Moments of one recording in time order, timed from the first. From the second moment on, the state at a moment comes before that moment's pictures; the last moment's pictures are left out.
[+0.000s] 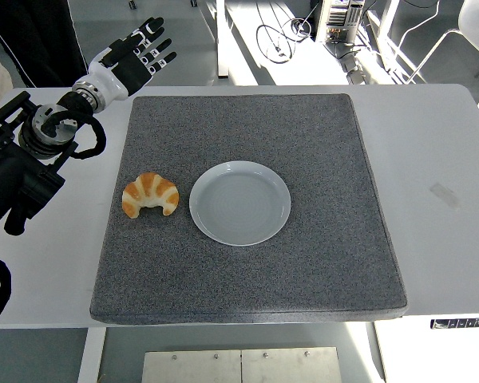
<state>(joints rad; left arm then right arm) -1.08 0.13 -0.72 -0.42 -0.26 -0.28 0.08 -0.08 0.00 0.00 0.12 -0.08 0.00 0.34</state>
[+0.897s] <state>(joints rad) -1.09 0.31 -0.72 -0.63 -0.13 -0.29 0.07 -0.08 0.00 0.00 0.12 -0.08 0.00 0.34</state>
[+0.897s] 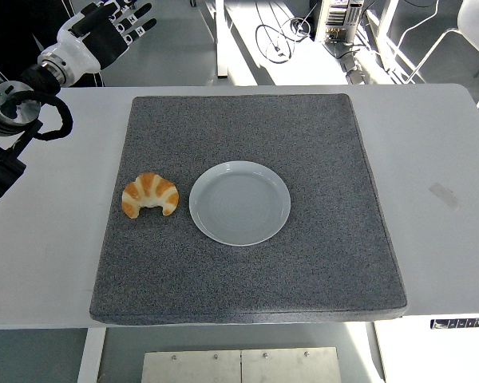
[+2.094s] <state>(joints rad) -1.24 0.76 -0.22 -1.19 0.94 -0.39 0.03 -0.08 0.00 0.00 0.12 -0.08 0.00 0.34</state>
